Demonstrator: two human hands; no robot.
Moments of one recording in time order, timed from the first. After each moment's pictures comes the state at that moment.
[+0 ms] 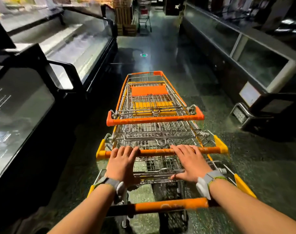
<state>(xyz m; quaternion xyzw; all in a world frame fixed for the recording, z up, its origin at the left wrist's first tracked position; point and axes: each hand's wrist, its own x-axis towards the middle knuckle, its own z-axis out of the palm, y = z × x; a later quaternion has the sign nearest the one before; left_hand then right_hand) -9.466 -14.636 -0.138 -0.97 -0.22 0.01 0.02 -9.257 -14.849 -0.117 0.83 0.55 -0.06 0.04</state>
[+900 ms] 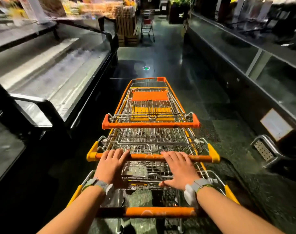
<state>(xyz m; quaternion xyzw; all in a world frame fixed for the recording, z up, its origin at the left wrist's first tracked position) -9.140 -14.301 -0.128 -0.97 -0.22 0.03 0.11 -8.942 -14.522 -0.117 0.83 0.55 -0.08 0.00</state>
